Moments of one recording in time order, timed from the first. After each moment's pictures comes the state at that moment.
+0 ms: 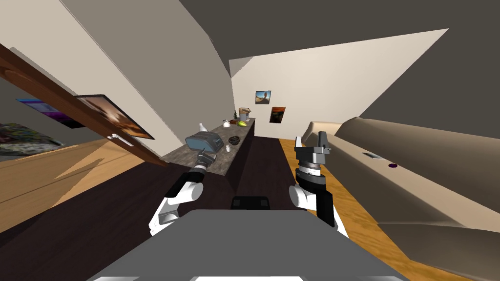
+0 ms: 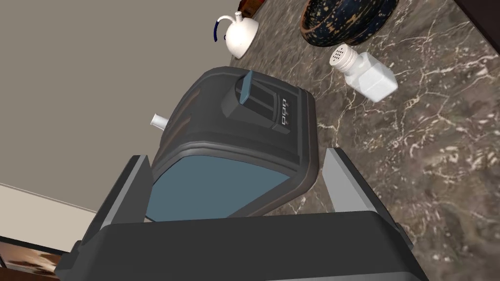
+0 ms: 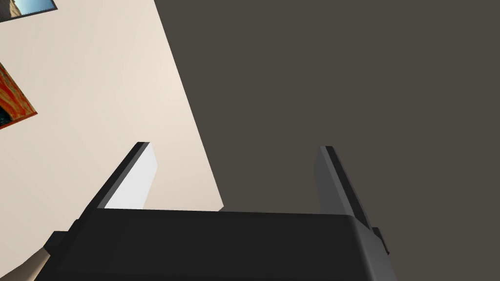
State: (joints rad) left arm 0.39 0.16 0.15 -2.18 0.35 0.26 0.44; right arm 0.48 0.02 0.02 -2.38 -0.03 -0.48 -0.12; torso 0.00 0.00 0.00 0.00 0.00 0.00
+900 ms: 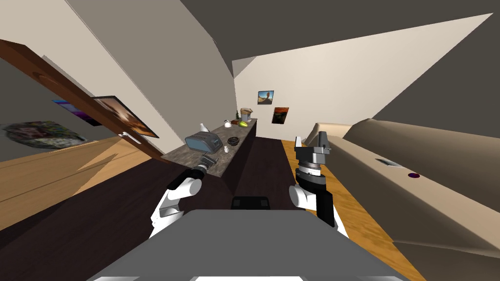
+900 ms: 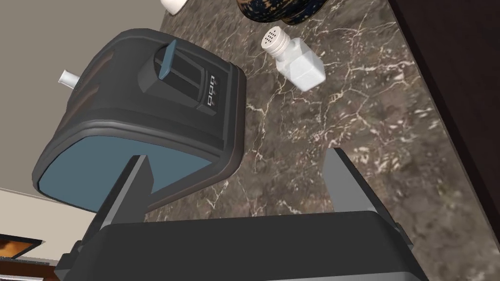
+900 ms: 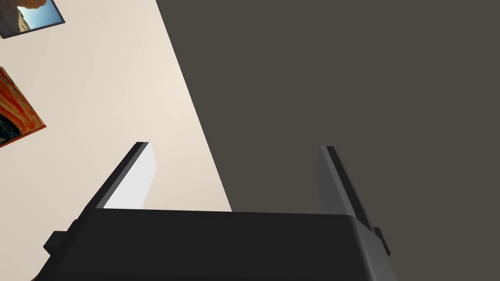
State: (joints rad) left arm 0.33 0.19 0.20 -2.12 0.45 0.50 0.55; right arm 0.48 0.02 0.02 -2.38 -0.03 -0.48 -0.12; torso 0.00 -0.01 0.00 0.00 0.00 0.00
